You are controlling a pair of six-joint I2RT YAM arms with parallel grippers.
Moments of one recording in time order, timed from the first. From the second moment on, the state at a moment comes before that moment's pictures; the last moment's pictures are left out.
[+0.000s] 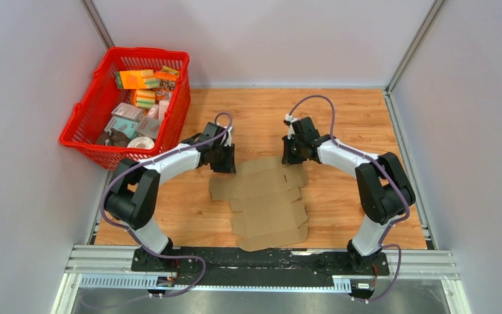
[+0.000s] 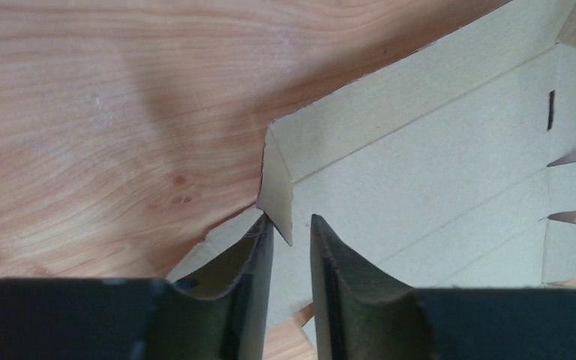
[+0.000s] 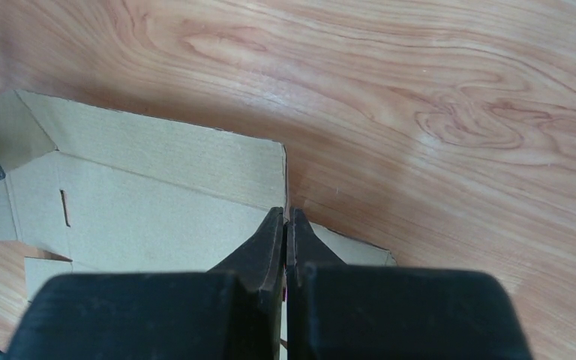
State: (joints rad) left arm -0.48 1.66 1.00 -0.37 0.19 -0.37; right arm 0.46 1.75 1.09 -0.27 -0.18 0.28
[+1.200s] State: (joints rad) left arm -0.53 1.48 1.00 -0.37 0.14 -0.40; right arm 0.57 1.64 1.14 -0.37 0.11 0.43
